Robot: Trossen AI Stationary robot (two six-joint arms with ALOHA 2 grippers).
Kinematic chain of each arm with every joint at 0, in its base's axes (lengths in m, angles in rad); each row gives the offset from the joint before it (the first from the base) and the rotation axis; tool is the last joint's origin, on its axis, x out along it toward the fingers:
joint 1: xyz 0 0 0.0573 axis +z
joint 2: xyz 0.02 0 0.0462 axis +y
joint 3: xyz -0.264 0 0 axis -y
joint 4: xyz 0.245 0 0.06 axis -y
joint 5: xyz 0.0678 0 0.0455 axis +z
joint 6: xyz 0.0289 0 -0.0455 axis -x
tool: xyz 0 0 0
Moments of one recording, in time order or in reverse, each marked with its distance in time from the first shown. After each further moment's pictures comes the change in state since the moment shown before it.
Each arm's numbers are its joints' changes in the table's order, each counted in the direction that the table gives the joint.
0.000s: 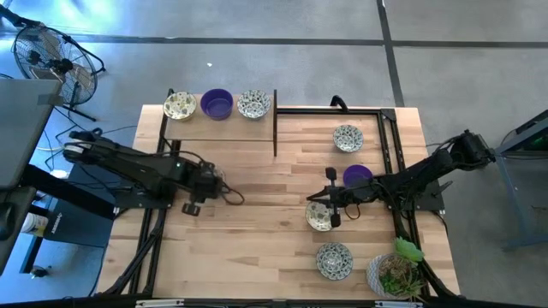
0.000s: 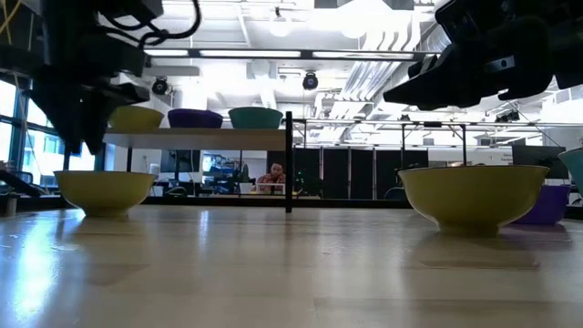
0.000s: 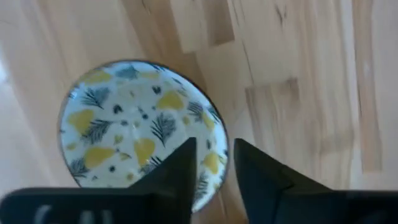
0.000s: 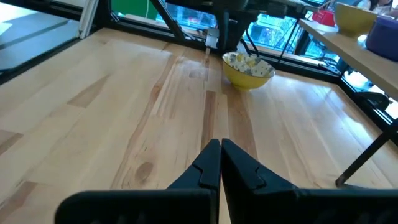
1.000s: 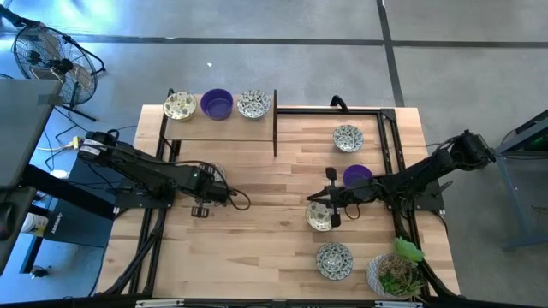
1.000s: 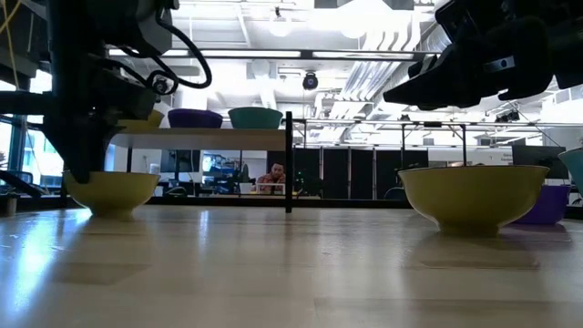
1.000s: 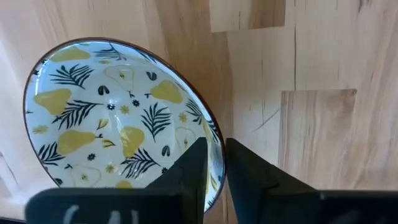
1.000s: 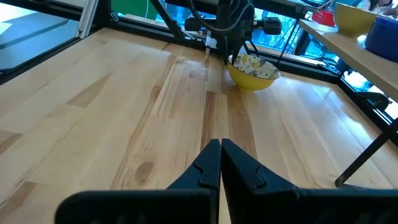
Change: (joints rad) left arm -0.027 0.190 0.001 0.028 0.104 0.194; right arm 0.000 0.000 0.000 -0.001 -0.002 0.000
